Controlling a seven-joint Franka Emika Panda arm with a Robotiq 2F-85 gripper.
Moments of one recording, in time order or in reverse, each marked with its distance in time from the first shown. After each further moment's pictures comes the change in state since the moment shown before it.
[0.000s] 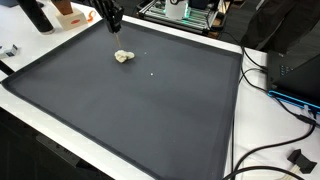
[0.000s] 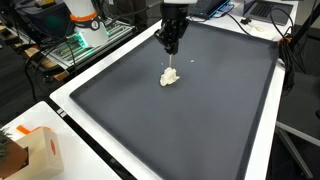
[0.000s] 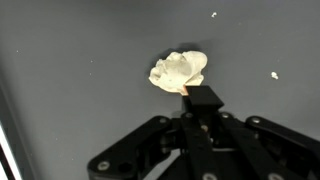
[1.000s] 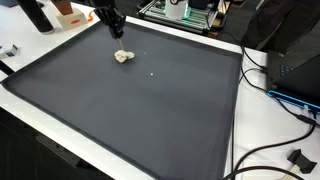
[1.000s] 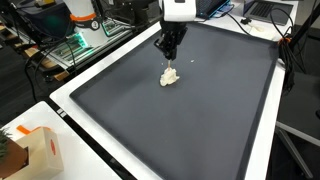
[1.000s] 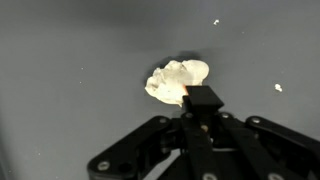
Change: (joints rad) arm -0.017 0.048 0.006 0.001 0.040 0.007 -0.064
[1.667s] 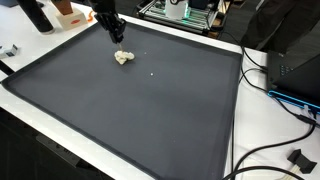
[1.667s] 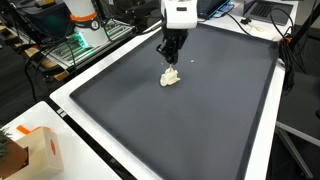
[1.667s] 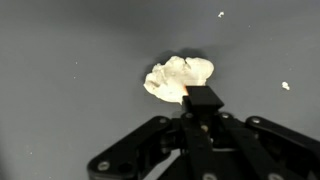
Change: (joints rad) arm 0.000 0.034 0.003 0.001 0.000 0.047 -0.009
